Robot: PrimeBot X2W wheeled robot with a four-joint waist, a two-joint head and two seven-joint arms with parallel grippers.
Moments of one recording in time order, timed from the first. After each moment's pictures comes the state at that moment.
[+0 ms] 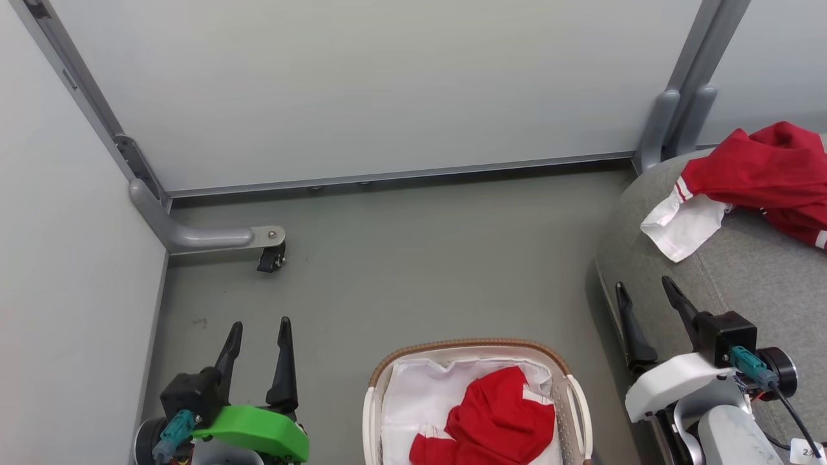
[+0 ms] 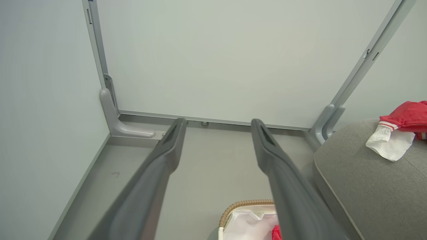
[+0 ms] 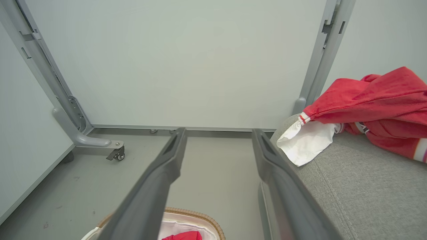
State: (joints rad) left arm -0.07 0.05 -0.18 0.34 -0.34 -0.06 -0.26; right arm -0.17 -0.05 -0.03 0.38 0.09 0.13 -0.26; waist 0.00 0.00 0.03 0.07
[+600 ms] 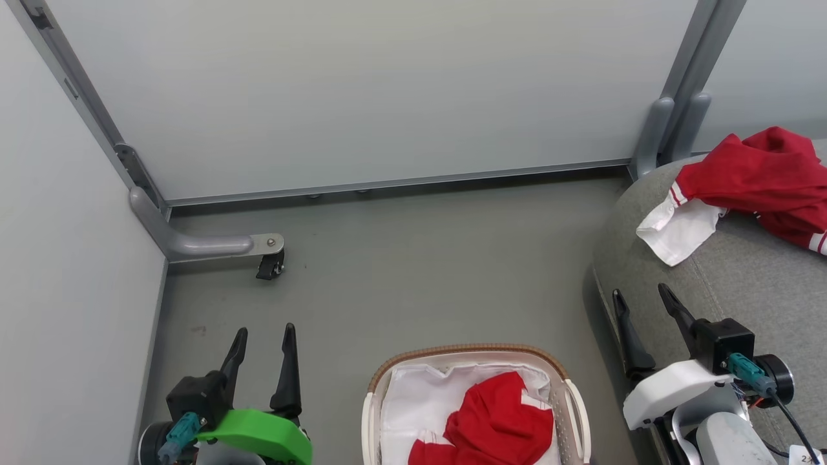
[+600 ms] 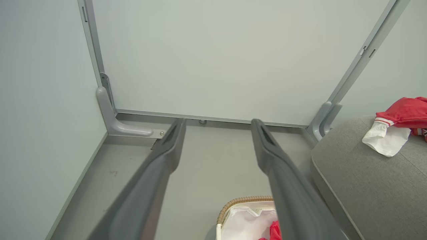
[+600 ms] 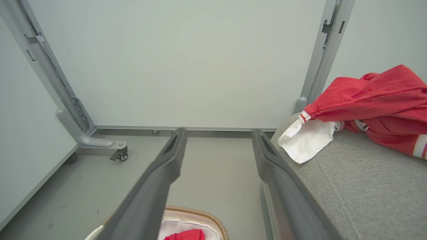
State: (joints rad) left arm -0.07 0.05 -0.19 0.36 -0.34 -0.07 -0.26; right arm -0.15 -0.05 -0.02 0.37 0.10 0.13 -0.26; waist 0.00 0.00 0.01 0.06
